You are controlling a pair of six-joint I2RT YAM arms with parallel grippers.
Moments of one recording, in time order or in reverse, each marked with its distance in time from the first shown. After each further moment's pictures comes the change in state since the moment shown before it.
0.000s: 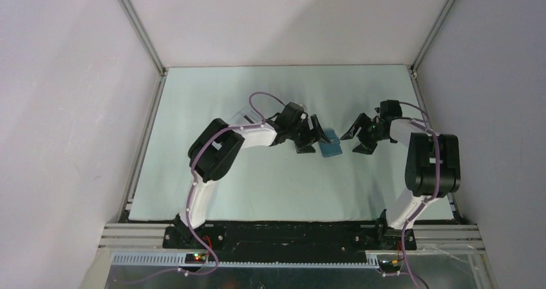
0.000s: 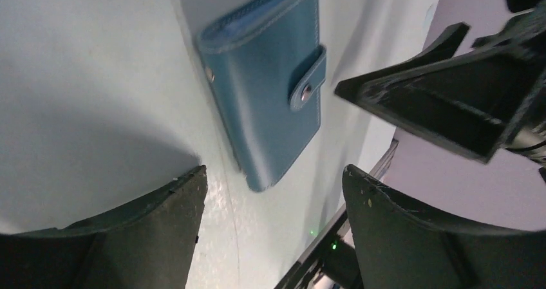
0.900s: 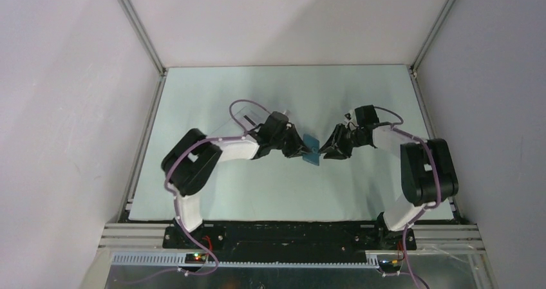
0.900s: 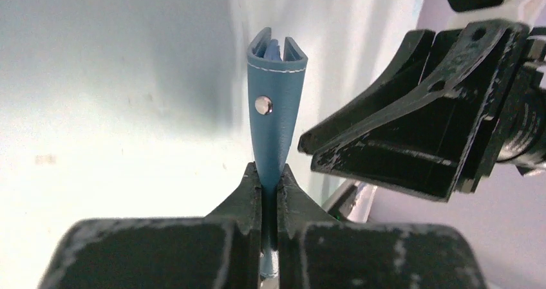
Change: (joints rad) left arm 0.004 -0.201 -0.284 0.138 -0.049 -0.061; right arm 0.238 0.006 -0.039 0.032 -0.208 0.092
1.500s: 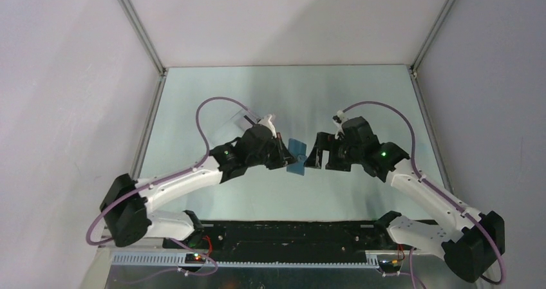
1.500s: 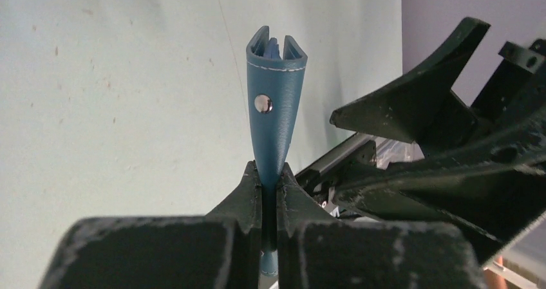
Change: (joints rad) left arm -0.144 -0.620 -0.192 -0.333 -0.277 0.132; right arm 0.414 -0.645 -0.032 -0.237 0.394 -0.007
